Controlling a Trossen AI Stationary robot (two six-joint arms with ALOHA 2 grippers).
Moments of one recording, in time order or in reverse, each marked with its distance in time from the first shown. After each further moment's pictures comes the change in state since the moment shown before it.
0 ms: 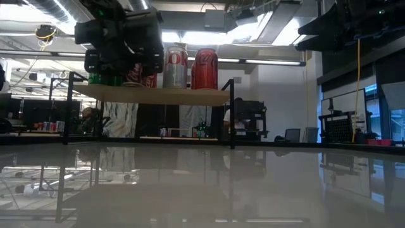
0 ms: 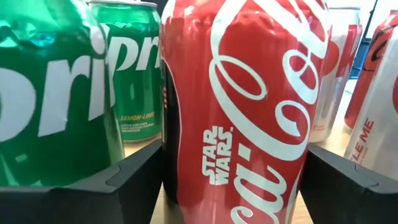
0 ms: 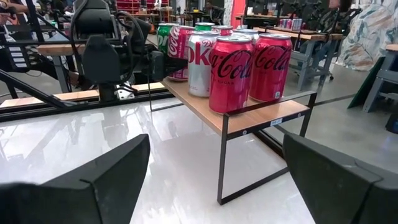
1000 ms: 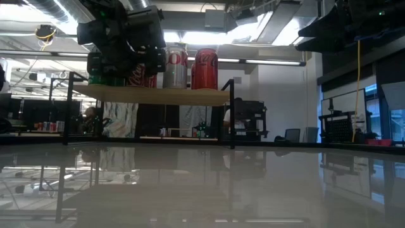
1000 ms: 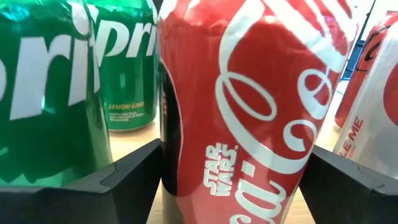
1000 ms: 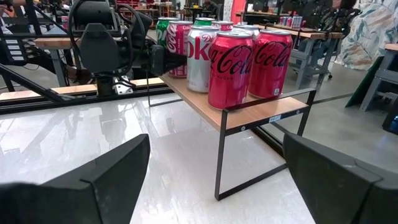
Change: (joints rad) left arm 0.000 0.000 0.000 0.062 0.034 0.004; right arm 0.000 0.001 0.000 -0.017 0.002 -0.010
